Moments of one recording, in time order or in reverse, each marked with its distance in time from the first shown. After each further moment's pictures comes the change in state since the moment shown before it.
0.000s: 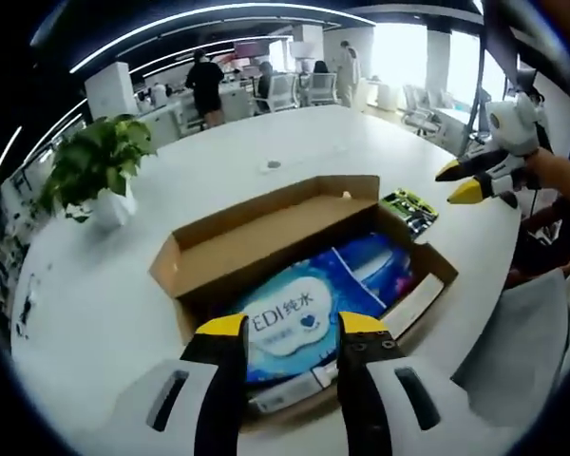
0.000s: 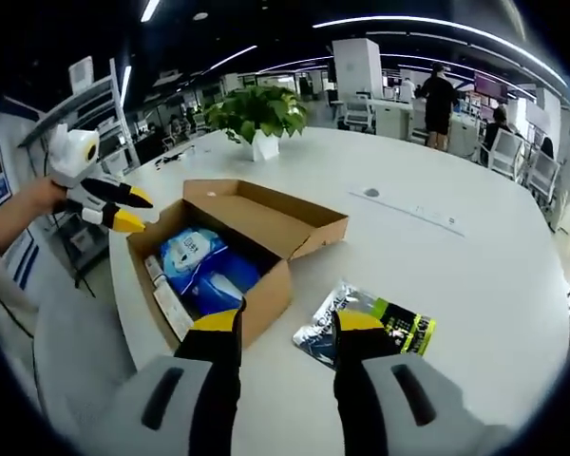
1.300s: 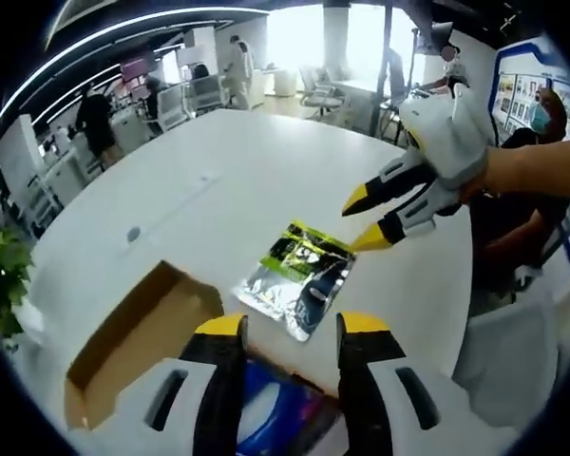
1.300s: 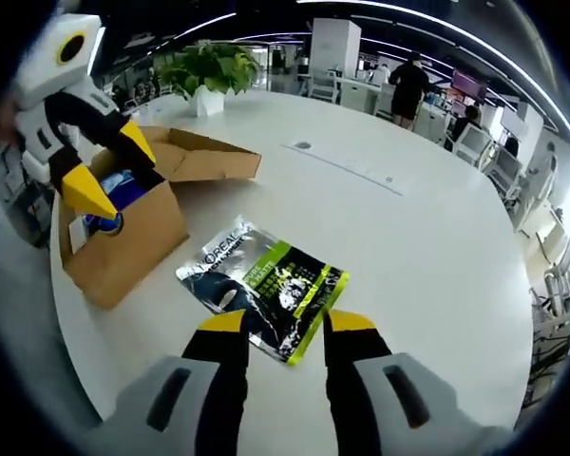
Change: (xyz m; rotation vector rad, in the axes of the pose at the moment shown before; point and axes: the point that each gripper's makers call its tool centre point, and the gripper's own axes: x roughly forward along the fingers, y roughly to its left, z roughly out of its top) left arm 0.111 -0.182 0.100 0.311 0.024 -0.360; right arm -0.015 -0.113 -0.065 -0.068 0.135 -0.223
